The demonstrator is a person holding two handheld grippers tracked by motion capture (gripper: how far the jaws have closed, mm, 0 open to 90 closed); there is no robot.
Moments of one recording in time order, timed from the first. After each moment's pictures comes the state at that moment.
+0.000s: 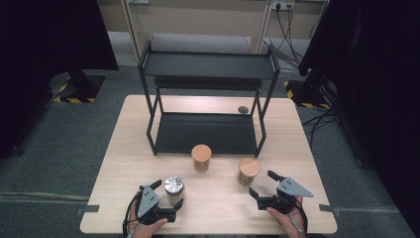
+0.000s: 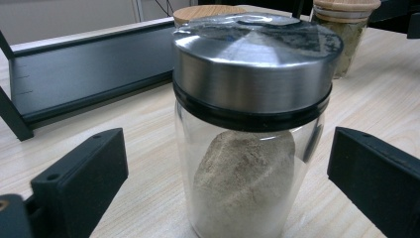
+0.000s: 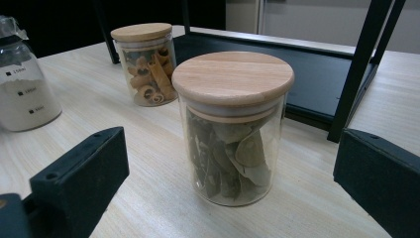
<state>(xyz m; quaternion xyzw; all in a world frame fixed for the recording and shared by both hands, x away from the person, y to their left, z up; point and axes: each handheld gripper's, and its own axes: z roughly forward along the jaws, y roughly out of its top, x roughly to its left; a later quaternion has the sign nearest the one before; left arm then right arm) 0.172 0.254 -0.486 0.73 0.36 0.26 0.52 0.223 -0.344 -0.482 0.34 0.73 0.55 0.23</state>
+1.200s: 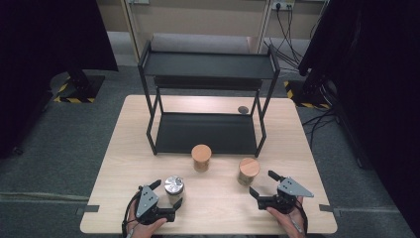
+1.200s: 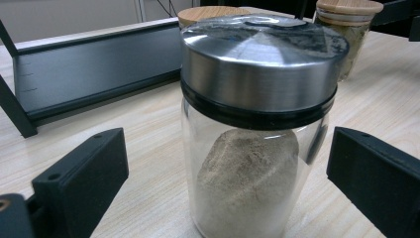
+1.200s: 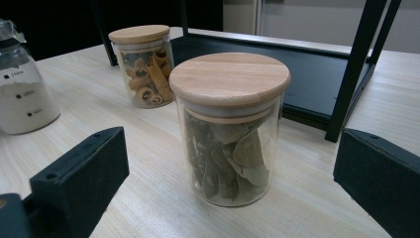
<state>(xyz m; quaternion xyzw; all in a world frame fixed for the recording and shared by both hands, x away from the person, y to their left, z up) 0.171 0.256 -0.486 0.72 0.37 0.26 0.53 0.223 -0.344 -0.483 0.35 0.72 0.55 0.23</state>
